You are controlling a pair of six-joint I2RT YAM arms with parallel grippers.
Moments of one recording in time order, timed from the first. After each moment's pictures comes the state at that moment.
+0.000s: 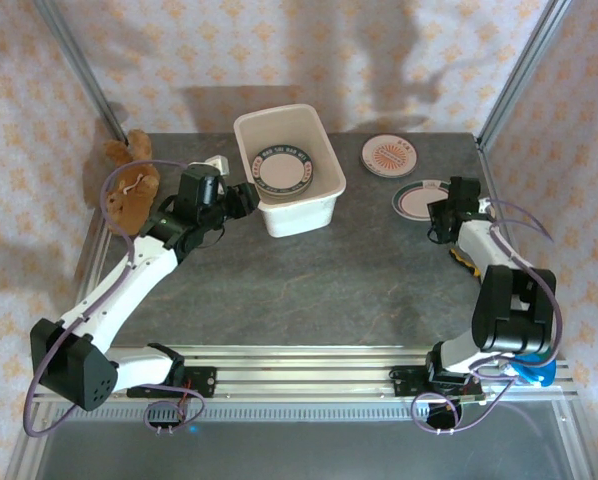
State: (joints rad) left arm -0.36 1.24 1.10 -0.43 0.03 -0.65; right arm -0.11 1.48 0.93 -0.33 0.00 1.19
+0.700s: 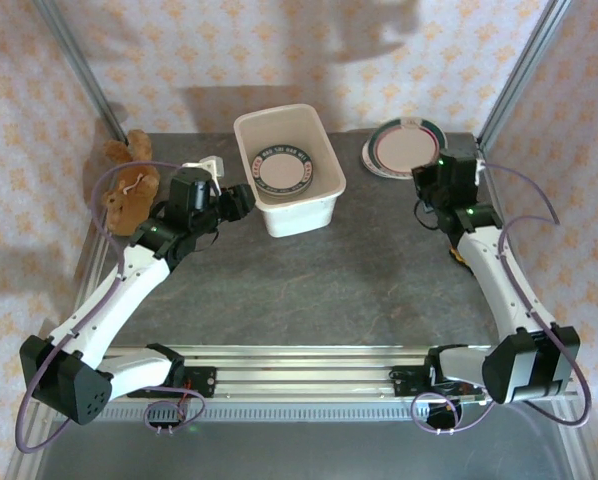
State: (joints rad) left arm -0.35 1.17 1.08 -0.44 0.03 -0.60; right arm 0.16 1.26 1.17 -0.41 0.05 1.25
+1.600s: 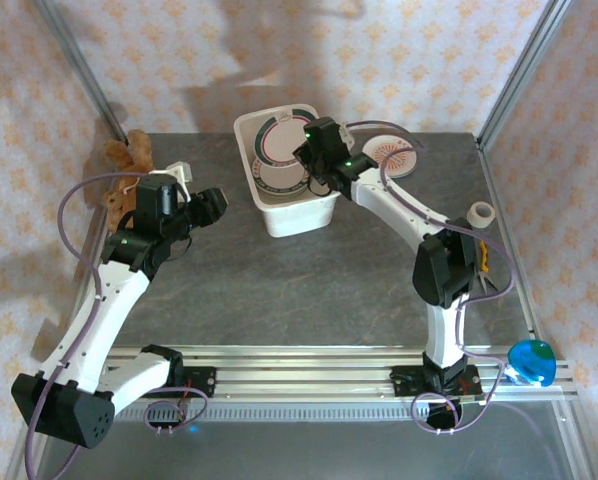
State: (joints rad) left arm -0.18 1.04 1.04 -0.55 0.10 -0.57; right arm 0.59 1.97 1.82 -0.46 0.19 1.22
